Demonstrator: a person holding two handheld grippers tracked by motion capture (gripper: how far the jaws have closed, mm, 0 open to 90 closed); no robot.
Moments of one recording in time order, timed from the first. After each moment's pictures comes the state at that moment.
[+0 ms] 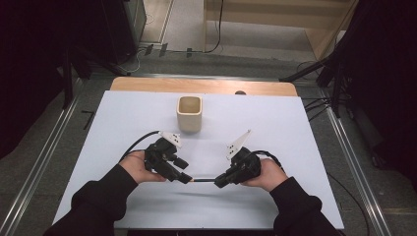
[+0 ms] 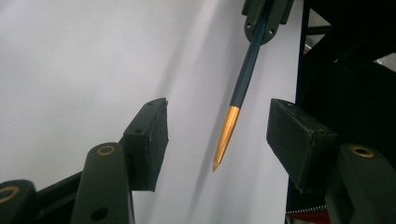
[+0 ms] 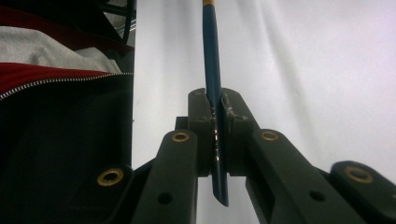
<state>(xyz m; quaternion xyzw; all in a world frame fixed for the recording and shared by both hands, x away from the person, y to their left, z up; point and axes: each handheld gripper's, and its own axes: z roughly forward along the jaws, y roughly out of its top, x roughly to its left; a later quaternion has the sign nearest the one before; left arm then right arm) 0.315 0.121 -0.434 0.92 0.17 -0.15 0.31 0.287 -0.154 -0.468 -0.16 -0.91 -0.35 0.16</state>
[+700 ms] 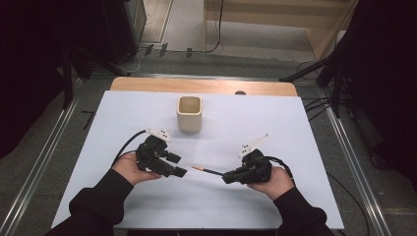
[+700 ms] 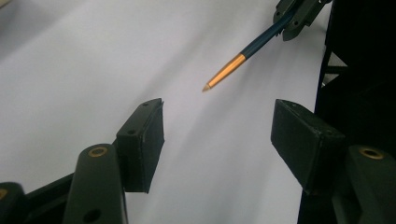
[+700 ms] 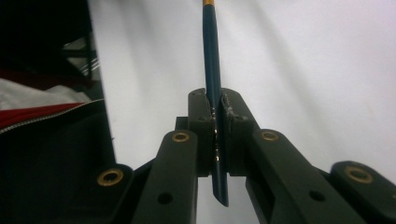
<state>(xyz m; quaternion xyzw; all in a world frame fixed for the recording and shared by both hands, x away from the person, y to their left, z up) 0.316 0.142 -0.435 0.90 0.25 -0.12 0.35 0.265 -0.179 -0.465 -0.29 -0.88 -0.37 0.10</state>
